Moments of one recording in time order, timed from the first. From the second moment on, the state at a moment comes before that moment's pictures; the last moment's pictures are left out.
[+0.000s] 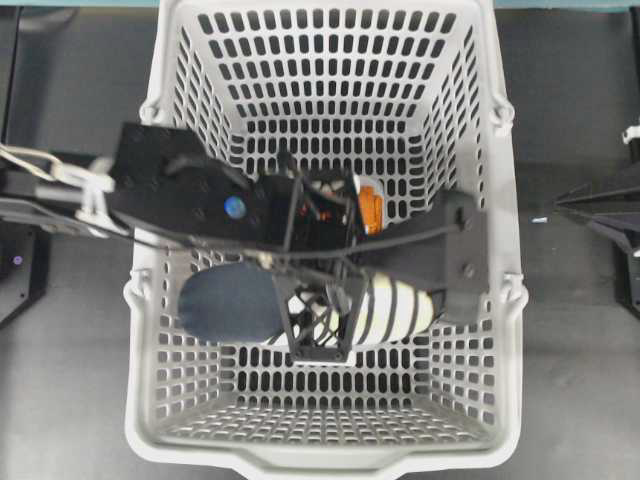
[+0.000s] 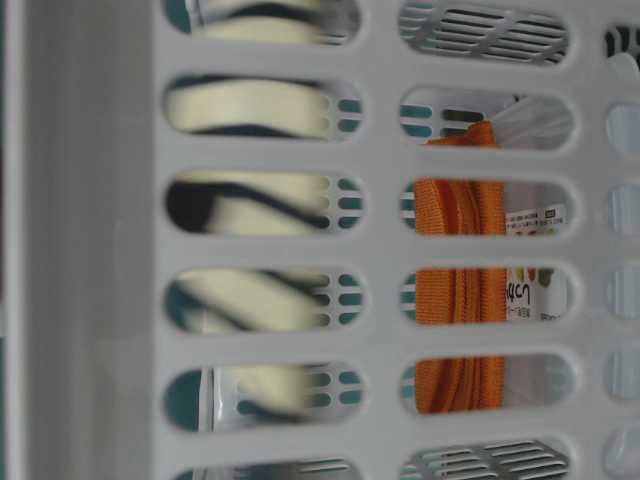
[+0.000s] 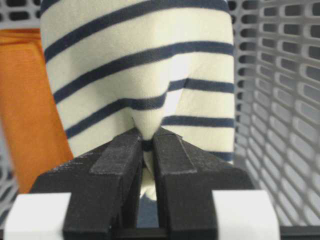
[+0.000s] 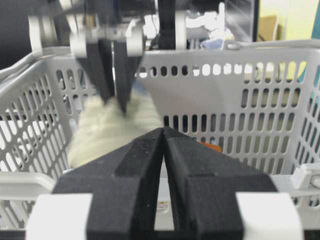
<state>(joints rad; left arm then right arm) -0.13 0.25 -0.44 0.04 1.39 -0.10 0.02 -1.06 1.25 0.01 -0.20 0.01</state>
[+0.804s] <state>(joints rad) -0.13 0.36 -0.77 0.04 1.65 -0.05 0.02 -1.08 1.25 0.01 -0.19 0.03</state>
